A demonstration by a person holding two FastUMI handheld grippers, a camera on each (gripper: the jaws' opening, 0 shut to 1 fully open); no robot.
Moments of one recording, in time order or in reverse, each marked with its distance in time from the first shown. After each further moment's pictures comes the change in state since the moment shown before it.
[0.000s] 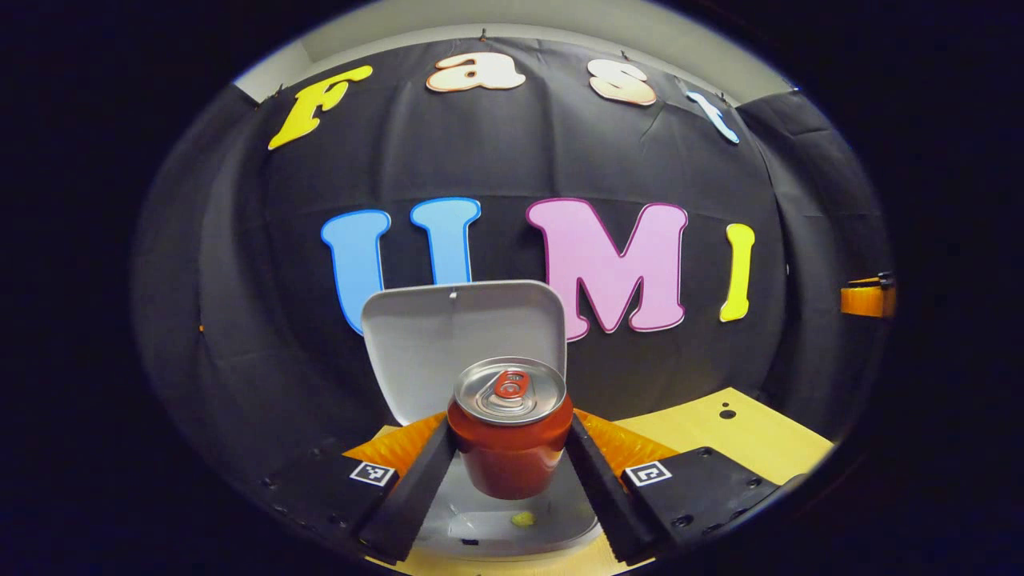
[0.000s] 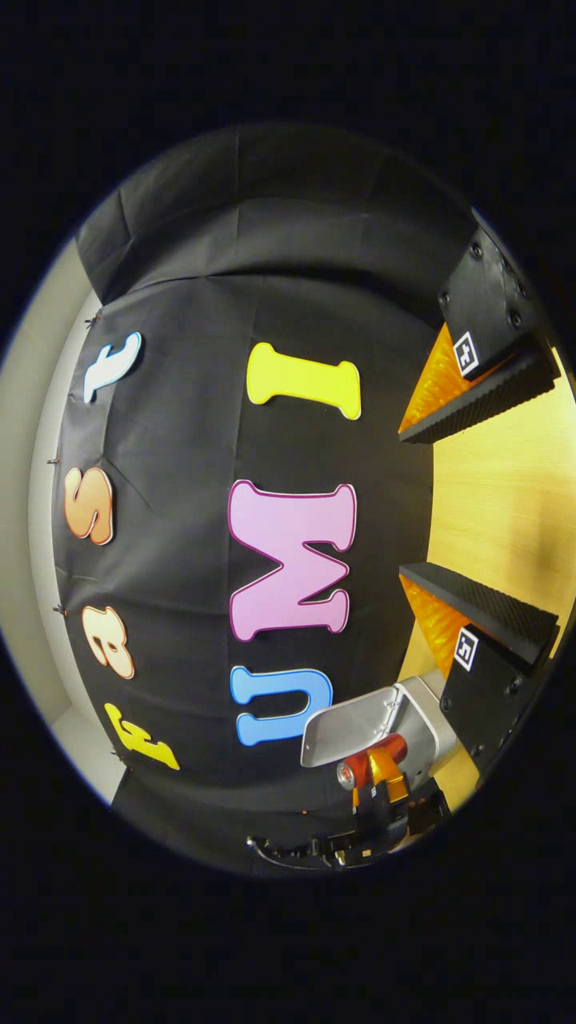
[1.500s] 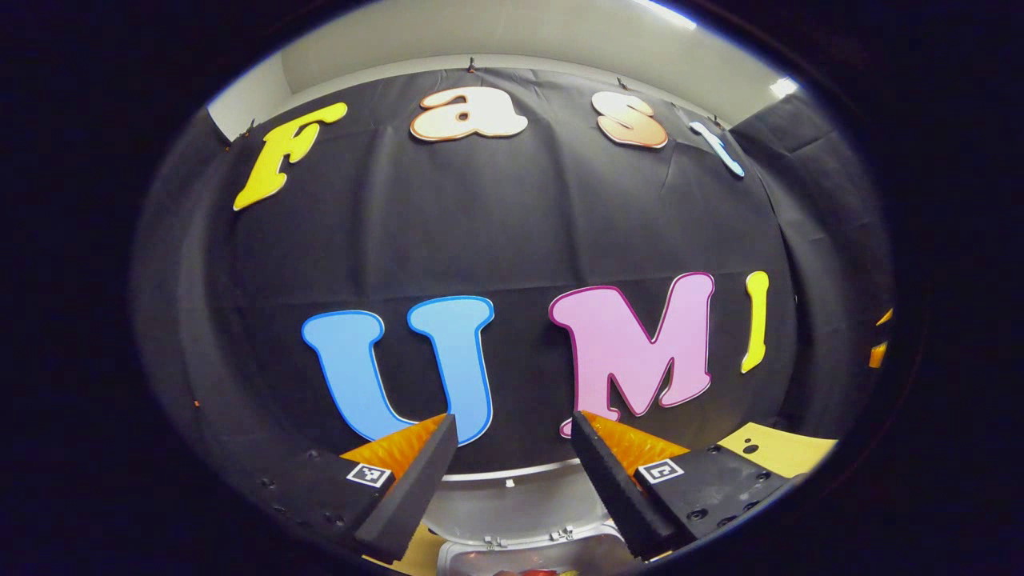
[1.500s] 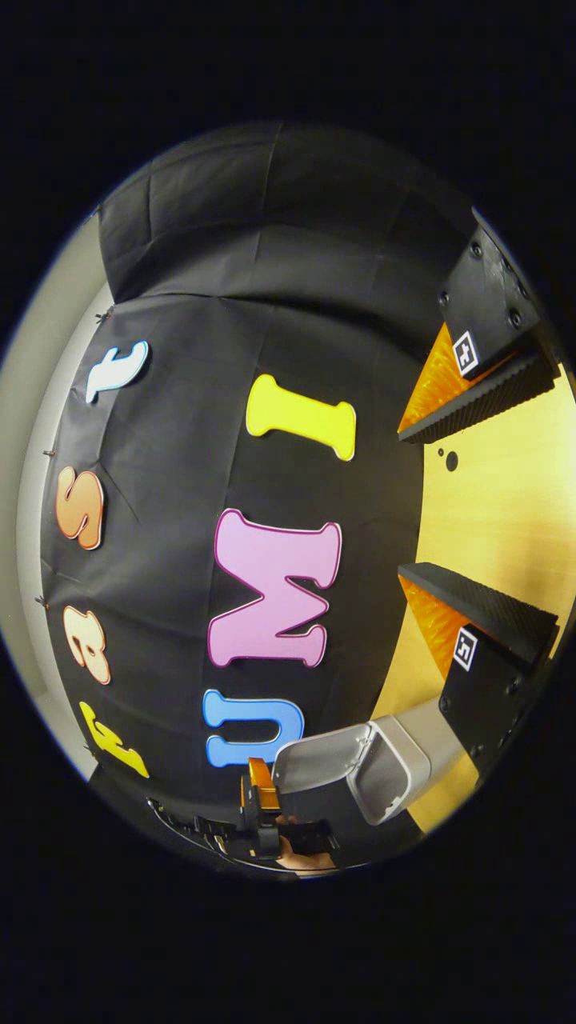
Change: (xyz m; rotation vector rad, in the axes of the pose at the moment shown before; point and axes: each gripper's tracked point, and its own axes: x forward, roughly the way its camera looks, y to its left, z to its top) left arm 0.080 0.029 0.162 0.079 -0.223 -0.063; right arm -0.007 -0.050 0.004 -0.098 0.053 -0.118
